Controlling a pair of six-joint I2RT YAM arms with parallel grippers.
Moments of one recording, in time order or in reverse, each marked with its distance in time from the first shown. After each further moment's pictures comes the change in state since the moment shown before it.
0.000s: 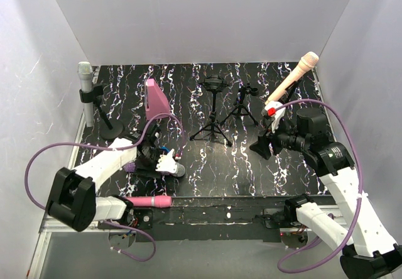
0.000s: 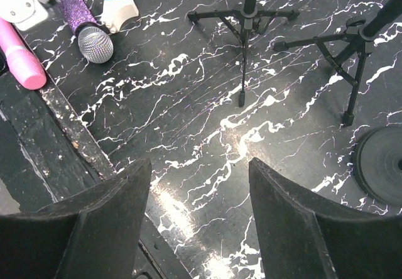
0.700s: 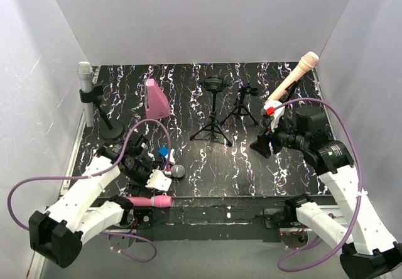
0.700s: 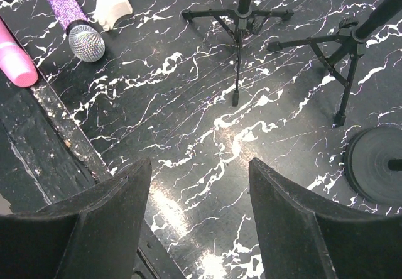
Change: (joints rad) left arm -0.001 -0.371 0.023 -0.388 0.362 0.119; right arm 0.000 0.020 0.015 -0.005 0.014 -0.027
